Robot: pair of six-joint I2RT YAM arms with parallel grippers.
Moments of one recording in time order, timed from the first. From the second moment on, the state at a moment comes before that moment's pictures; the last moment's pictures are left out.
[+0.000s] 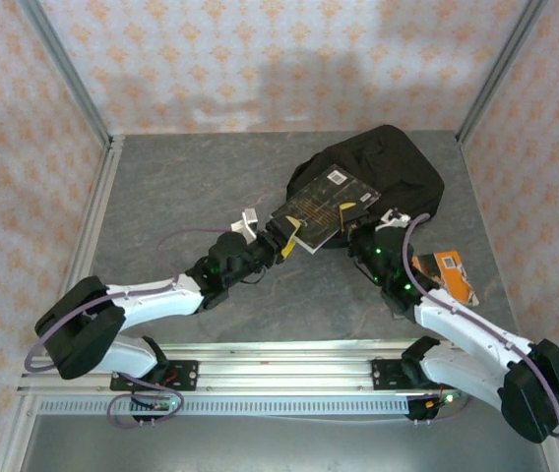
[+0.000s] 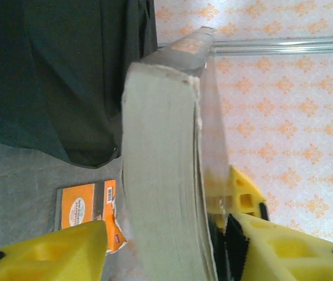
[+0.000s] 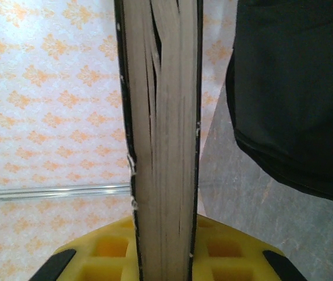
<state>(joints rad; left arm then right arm) -0.78 1.39 0.59 0.68 0.02 -1.53 0.60 0.96 0.49 0.33 0.20 1.56</state>
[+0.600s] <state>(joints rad) -0.79 1.43 0.61 0.72 -0.01 -1.57 0.62 1.01 0.46 0.36 0.24 1.60</state>
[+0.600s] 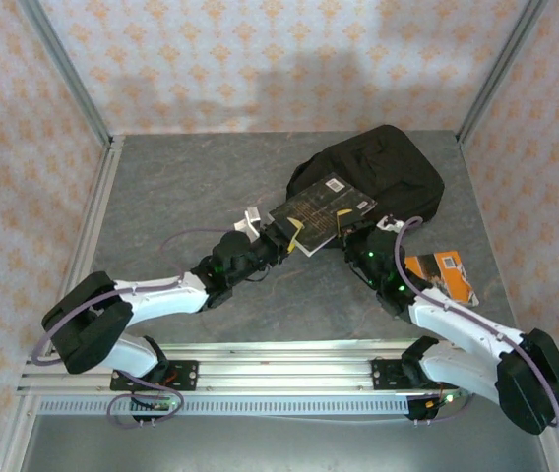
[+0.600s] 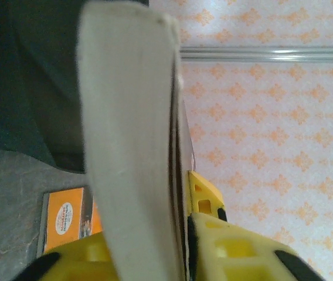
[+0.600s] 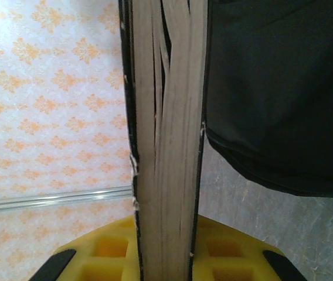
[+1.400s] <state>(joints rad) -0.77 0.80 0.72 -0.39 -0.39 -1.11 0.63 1.14 1.02 -0.47 0.43 0.77</state>
